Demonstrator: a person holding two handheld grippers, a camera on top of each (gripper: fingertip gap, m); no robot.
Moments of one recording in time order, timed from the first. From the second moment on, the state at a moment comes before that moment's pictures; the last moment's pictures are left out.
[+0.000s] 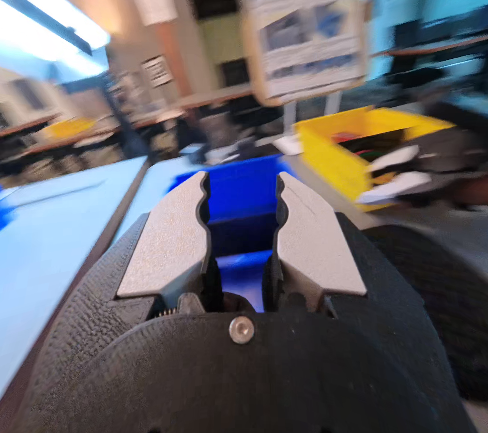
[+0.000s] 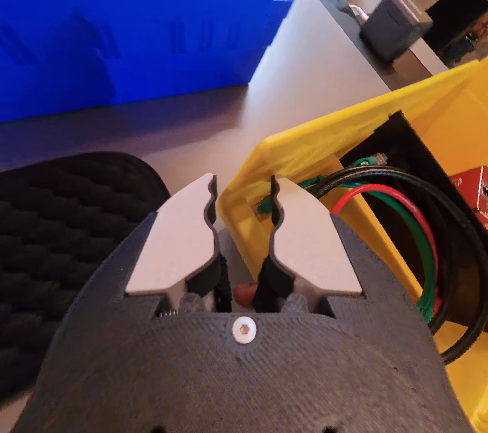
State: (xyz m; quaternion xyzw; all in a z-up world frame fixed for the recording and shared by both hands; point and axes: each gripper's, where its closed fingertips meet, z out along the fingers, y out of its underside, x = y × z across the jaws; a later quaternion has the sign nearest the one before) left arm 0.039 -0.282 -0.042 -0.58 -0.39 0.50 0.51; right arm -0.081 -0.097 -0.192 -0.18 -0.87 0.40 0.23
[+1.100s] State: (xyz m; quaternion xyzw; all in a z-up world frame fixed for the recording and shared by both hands) left arm 0.006 -0.406 -0.144 -0.44 -0.62 0.60 0.25; right arm -0.001 -0.201 -0.153 -0.01 -0.79 0.57 0.21
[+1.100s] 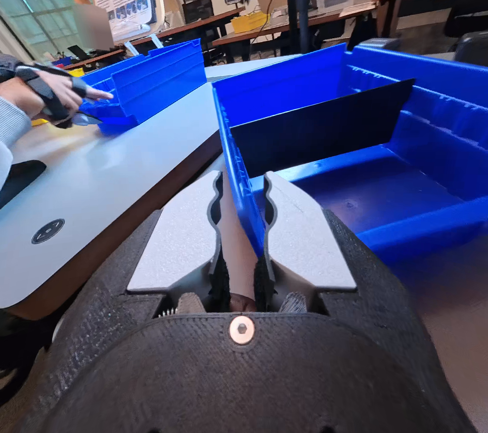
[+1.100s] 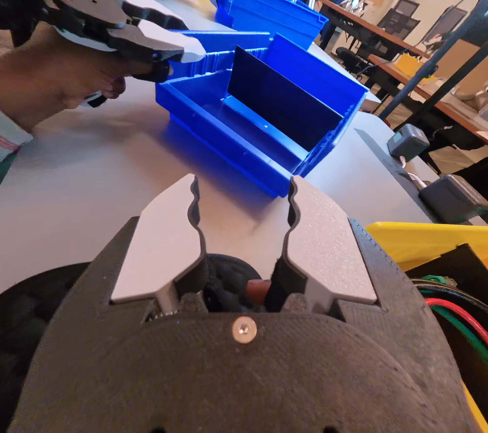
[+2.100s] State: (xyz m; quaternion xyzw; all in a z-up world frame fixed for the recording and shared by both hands) left arm 0.033 -0.409 -0.162 -0.52 -0.67 0.43 0.31; right arm -0.044 -0.238 -0.169 -0.14 -0.82 0.53 0.17
